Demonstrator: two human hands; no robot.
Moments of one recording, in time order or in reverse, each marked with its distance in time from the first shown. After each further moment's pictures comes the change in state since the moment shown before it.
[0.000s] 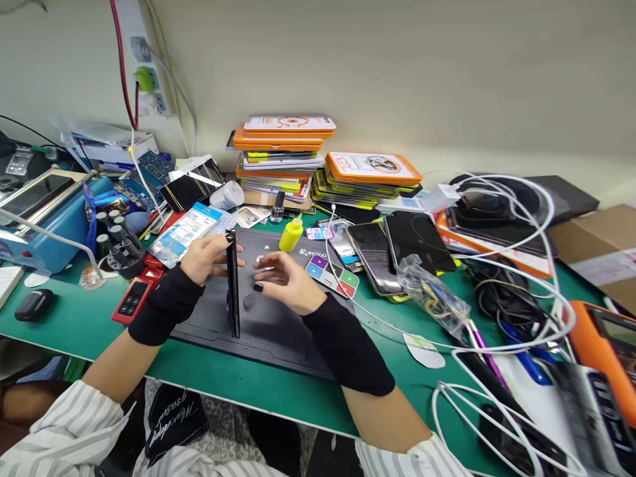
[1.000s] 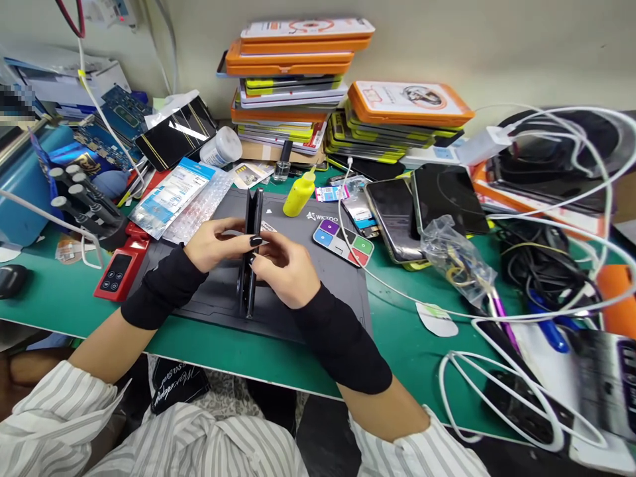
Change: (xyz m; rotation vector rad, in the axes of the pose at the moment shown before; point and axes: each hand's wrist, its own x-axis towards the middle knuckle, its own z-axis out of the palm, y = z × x) left_hand 0.013 -0.032 0.014 0.174 -0.181 0.026; right_hand -0.017 -0.019 0.037 0.157 0.356 0.202
